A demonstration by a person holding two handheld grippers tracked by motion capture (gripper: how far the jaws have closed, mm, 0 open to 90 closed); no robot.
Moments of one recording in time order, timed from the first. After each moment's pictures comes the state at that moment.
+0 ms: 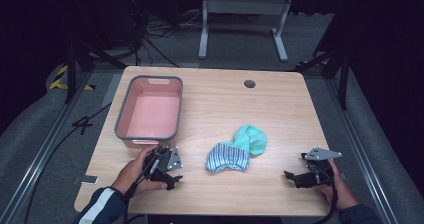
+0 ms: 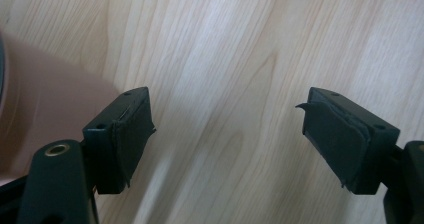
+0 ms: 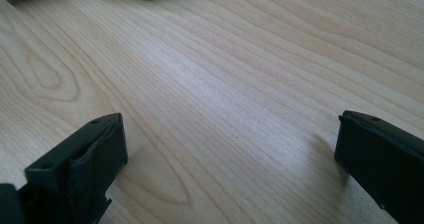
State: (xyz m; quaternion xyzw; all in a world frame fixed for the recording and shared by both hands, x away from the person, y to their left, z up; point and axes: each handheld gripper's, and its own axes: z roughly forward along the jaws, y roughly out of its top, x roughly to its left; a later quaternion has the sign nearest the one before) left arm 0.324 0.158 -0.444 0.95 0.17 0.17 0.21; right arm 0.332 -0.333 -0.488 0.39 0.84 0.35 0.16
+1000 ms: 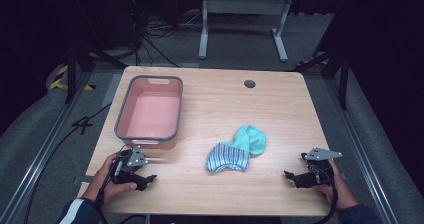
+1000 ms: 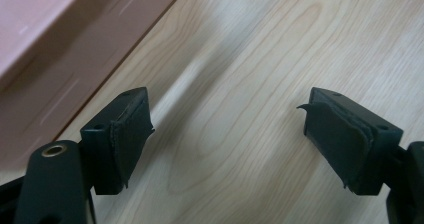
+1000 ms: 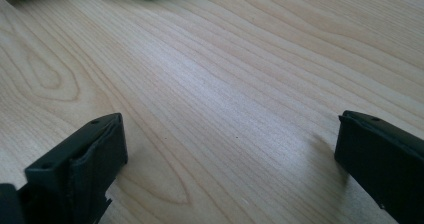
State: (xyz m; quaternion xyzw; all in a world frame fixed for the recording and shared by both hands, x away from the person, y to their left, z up) left arm 0.319 0.253 -0.466 0.91 0.29 0.13 0.27; right arm 0.332 -0.333 -0.488 0.39 0.84 0.35 0.16
